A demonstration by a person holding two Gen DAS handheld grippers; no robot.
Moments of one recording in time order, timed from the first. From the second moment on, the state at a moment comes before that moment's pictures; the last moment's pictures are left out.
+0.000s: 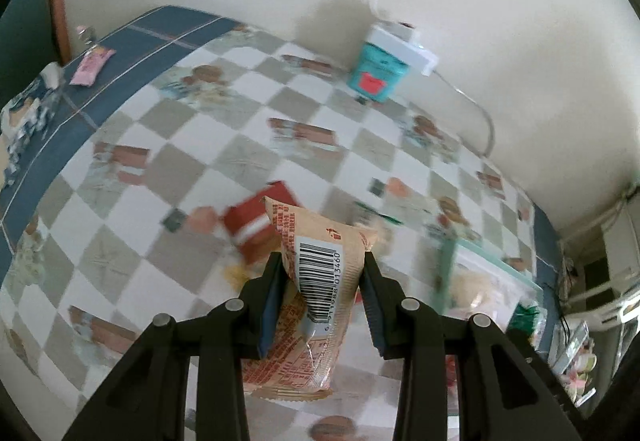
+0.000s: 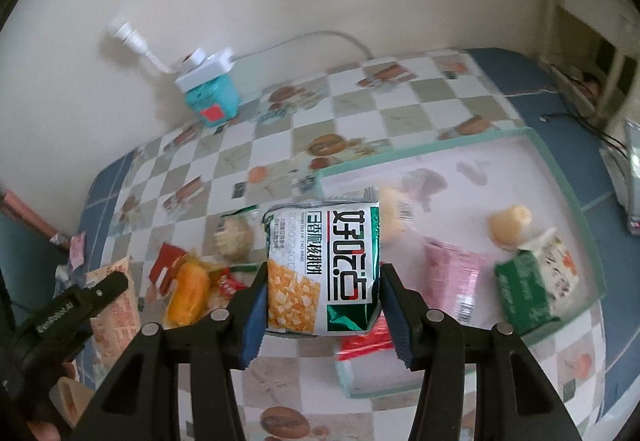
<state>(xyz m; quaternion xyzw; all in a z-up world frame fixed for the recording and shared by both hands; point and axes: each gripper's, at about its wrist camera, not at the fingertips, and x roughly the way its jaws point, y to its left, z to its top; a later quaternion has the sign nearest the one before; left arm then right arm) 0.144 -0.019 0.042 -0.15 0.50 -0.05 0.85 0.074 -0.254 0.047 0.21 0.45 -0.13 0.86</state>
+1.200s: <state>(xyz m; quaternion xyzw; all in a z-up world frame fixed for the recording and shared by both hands) 0.163 -0.319 0.020 0.04 0.53 -0.32 0.78 0.083 -0.474 -0.017 0.24 0.50 -0.22 0.80</state>
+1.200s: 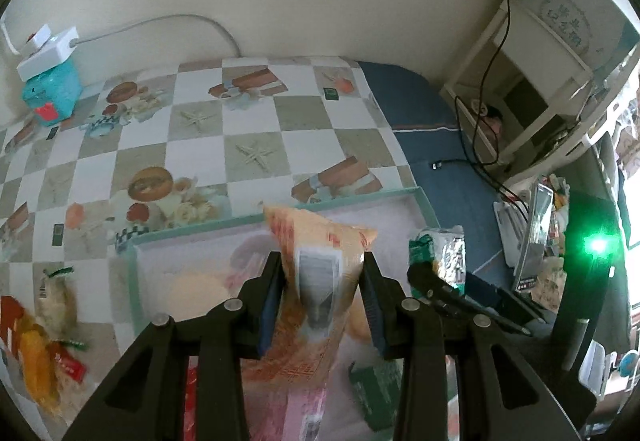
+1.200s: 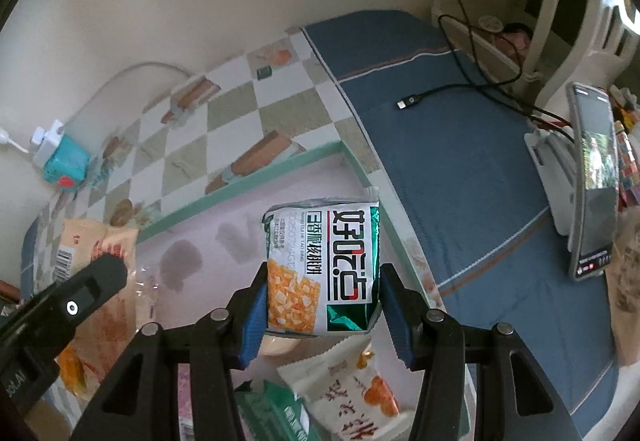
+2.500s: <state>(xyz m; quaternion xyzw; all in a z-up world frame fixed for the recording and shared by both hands) 0.143 -0.052 0.033 -0.02 0.49 0.02 0.87 0.035 -0.322 0.020 0.21 0.46 -0.22 0.83</state>
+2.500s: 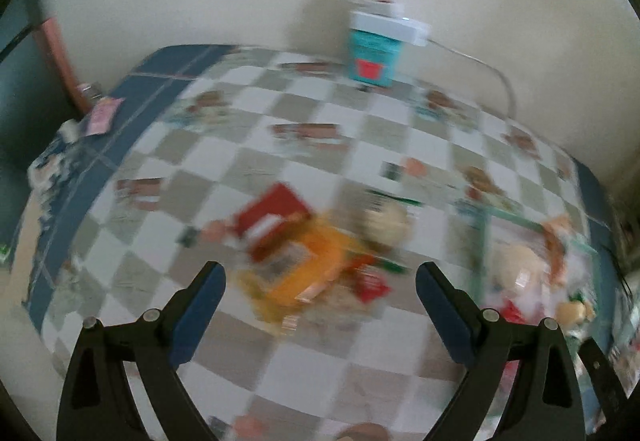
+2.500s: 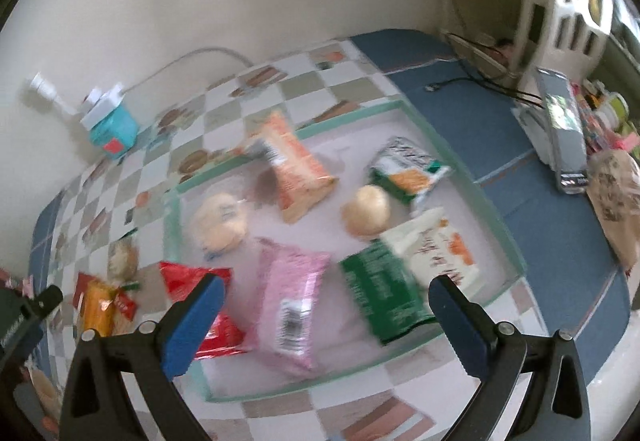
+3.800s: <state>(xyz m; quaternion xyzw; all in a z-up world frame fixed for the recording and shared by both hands) 0.187 0.072 -0.046 -0.17 0.56 0.07 0.81 0.157 -0.135 -0.041 0.02 0.53 -0.05 0.84</state>
